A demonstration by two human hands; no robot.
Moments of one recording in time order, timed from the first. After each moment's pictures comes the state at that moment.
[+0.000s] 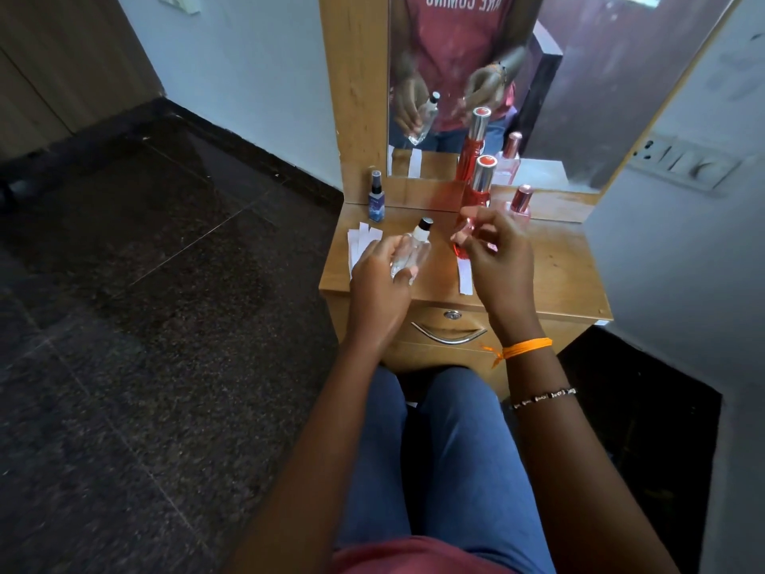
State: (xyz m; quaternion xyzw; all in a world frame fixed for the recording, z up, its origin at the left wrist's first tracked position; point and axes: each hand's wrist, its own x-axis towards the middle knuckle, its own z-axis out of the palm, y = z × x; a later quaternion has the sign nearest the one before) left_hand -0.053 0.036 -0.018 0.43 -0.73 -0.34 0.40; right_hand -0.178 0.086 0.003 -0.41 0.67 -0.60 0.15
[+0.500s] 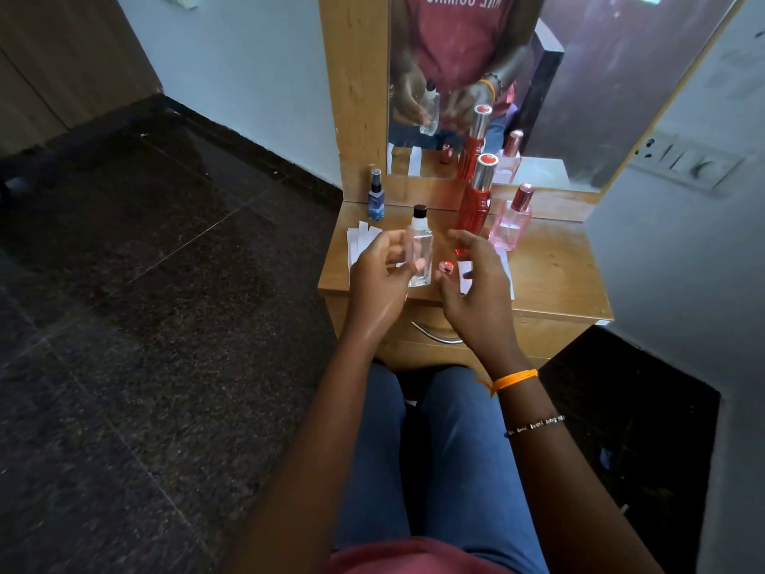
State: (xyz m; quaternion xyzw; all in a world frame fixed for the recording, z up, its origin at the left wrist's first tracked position) left_hand -0.054 0.034 -0.012 0.41 -0.66 -0.49 0.39; right_hand -0.160 0.101 -0.025 -0.50 0.71 -0.49 0.06
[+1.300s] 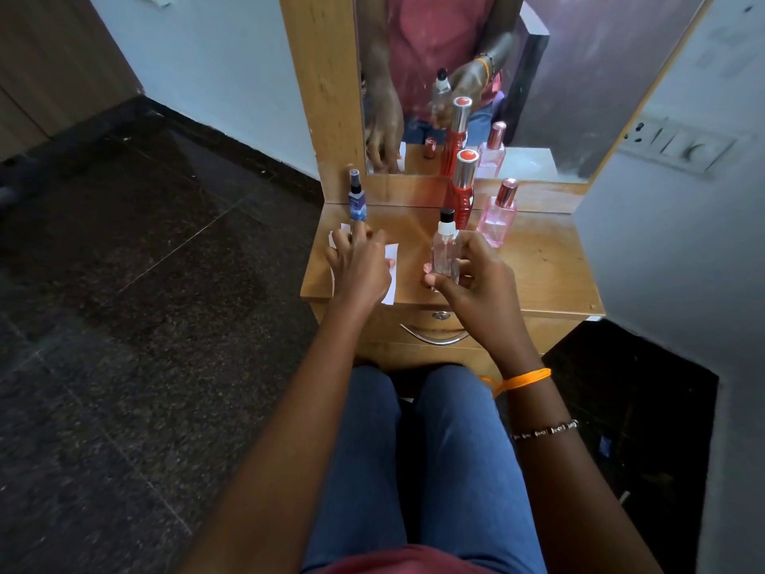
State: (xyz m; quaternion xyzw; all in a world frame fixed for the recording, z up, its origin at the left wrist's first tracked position) left_hand -0.082 -0.016 -0.040 0.51 -0.84 -0.12 0.13; right_hand -0.179 0.106 -0.014 -0.47 0.68 -0.53 0.18
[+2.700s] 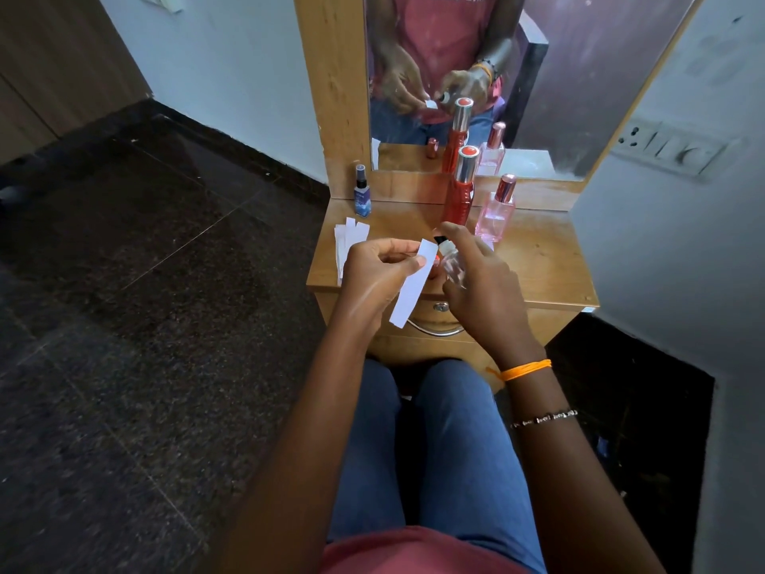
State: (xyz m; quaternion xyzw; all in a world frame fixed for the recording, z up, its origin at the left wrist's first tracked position) left_hand -0.061 0.038 -0.002 0.47 -0.62 -0.54 0.31; right_hand -0.175 0.120 -0.015 -0.56 0.74 -0.36 0.00
